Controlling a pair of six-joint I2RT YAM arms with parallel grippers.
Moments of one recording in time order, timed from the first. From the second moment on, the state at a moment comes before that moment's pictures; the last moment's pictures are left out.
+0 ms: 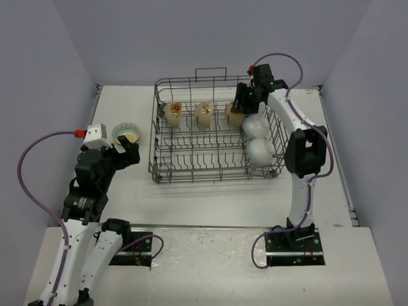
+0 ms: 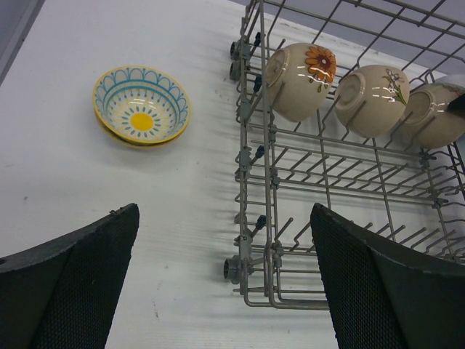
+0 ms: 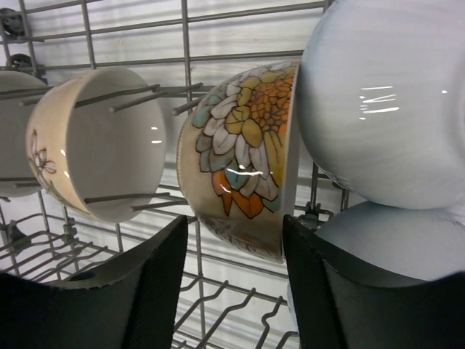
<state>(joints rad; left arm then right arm) -0.15 0.55 0.79 -0.53 -0.13 -0.35 0.24 2.16 2.01 -0.79 -0.24 0.40</state>
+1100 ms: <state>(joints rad) -0.15 0.55 0.79 -0.53 -0.13 -0.35 0.16 2.21 1.97 -0.65 -0.56 0.45</state>
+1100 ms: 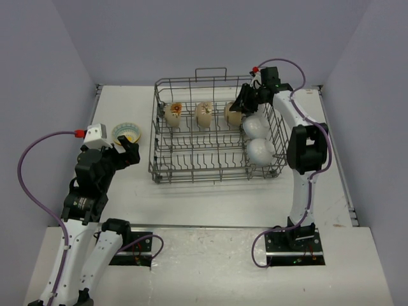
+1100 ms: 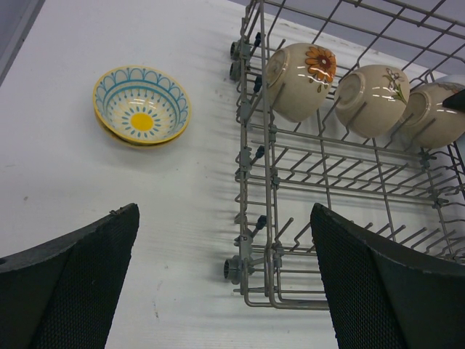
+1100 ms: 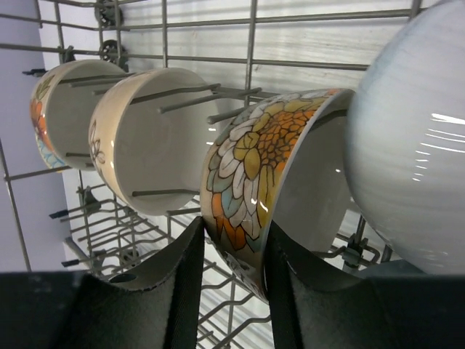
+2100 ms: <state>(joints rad) -0.15 0.55 0.79 -0.53 -0.13 -0.35 0.13 2.18 1.80 -0.34 -0.72 0.59</state>
